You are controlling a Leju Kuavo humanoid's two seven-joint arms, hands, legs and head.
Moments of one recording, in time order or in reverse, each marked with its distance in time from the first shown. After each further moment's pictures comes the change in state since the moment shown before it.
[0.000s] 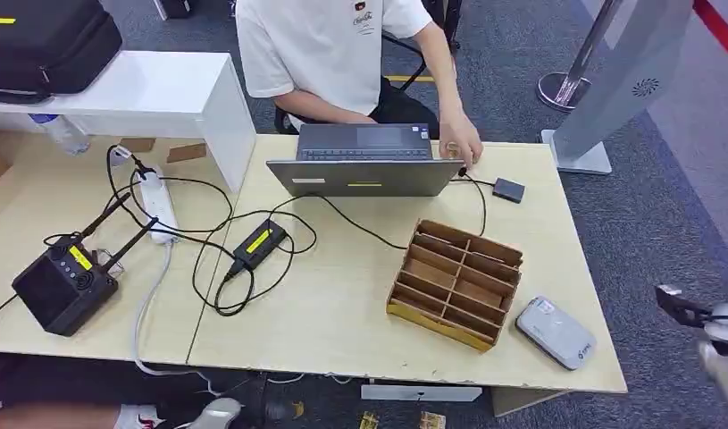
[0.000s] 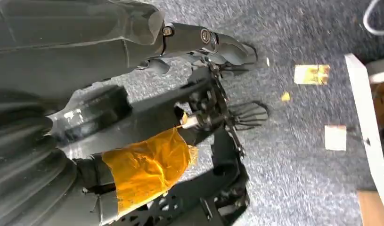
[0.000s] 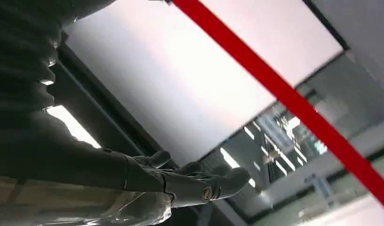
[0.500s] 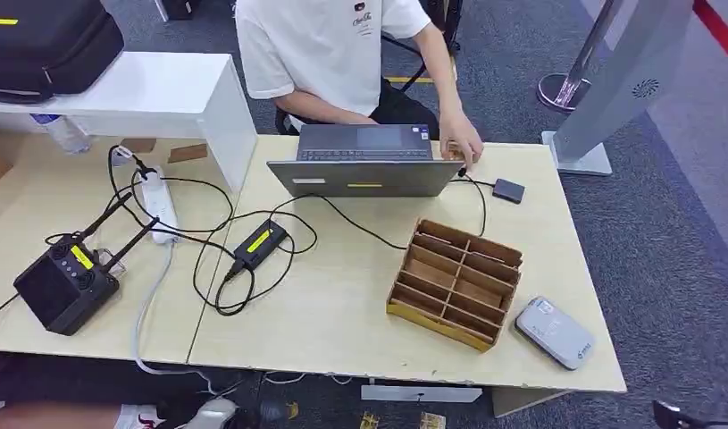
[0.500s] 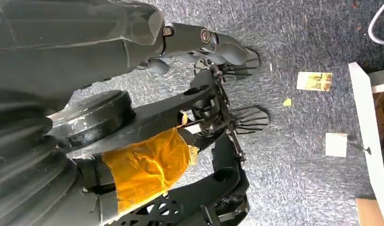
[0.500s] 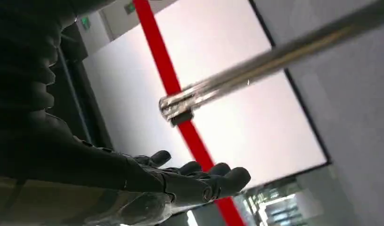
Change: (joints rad) left arm 0.001 0.011 0.017 0.006 0.002 0.005 0.000; right arm 0.360 0.034 -0.069 0.037 -0.219 0.045 0.029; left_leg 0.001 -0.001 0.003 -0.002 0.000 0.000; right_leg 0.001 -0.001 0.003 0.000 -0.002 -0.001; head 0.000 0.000
